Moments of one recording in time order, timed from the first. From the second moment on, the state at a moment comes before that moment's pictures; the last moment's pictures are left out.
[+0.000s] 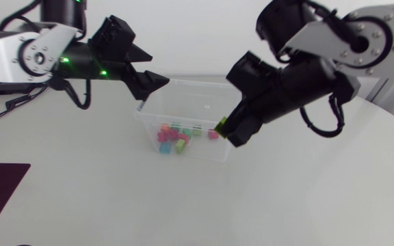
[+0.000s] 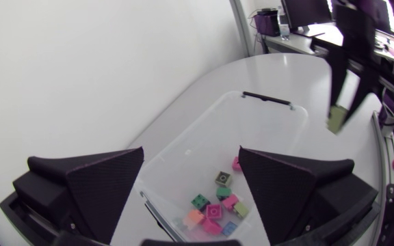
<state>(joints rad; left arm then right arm) -0.30 1.53 1.22 -0.18 0.44 0.61 0.57 1.46 1.28 -0.79 -0.20 -0.34</state>
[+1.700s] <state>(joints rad) -0.84 1.91 0.97 -0.75 0.48 1.07 0.15 1.09 0.60 -0.16 -0.33 -0.33</state>
